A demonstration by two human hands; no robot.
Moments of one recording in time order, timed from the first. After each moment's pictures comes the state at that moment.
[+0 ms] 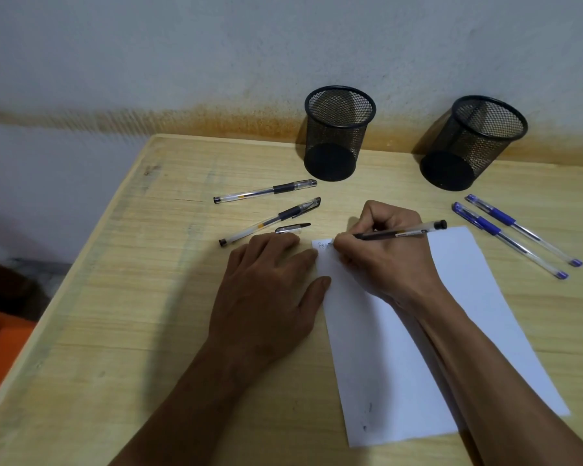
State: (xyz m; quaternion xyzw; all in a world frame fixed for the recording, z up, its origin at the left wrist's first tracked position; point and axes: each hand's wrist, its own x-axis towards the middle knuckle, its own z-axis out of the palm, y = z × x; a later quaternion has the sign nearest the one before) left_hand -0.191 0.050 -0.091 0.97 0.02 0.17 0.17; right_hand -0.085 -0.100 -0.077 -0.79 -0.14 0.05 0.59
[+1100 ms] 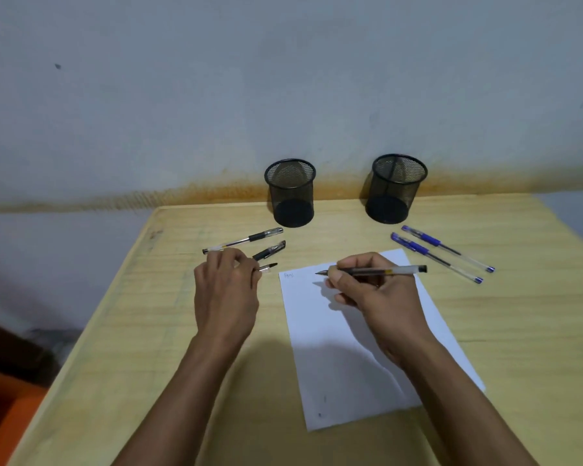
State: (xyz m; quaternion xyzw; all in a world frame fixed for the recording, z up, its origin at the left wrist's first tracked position) left_hand -0.165 0.061 -0.080 0.96 0.14 0.22 0.08; right_hand -0.146 -0.156 -0.032 -0.68 0.00 0.08 0.73
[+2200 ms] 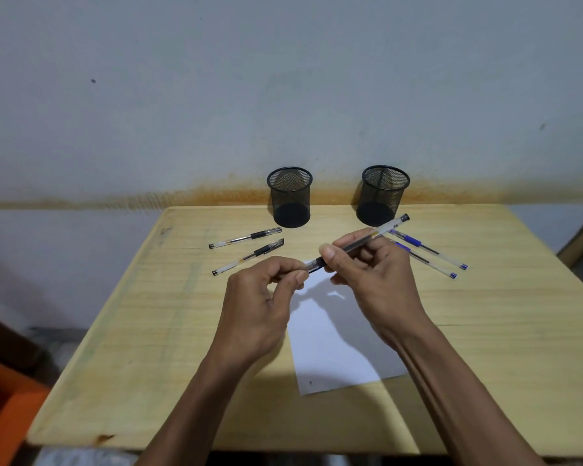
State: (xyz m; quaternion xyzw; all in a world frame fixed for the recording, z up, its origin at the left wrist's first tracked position) left_hand -0.238 -0.008 -0.004 0.84 0.03 0.23 0.49; right_hand -0.173 -0.163 0.004 -0.66 -0.14 0.03 0.74
